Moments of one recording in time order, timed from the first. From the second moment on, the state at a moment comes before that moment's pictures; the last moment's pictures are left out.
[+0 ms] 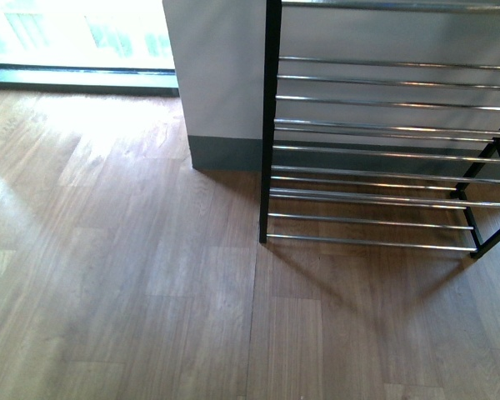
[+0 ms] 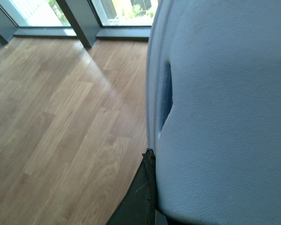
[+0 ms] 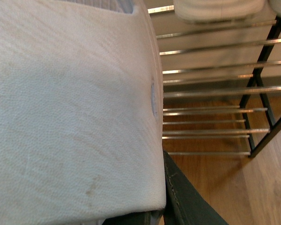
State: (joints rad) left arm -0.17 0.95 0.32 0.20 -0.46 0.00; right arm 0.00 1.26 0.33 0.55 -0.09 0.17
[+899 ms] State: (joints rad) left arm -0.17 0.95 0.32 0.20 -0.46 0.00; right arm 0.00 1.26 0.33 0.55 -0.09 0.16
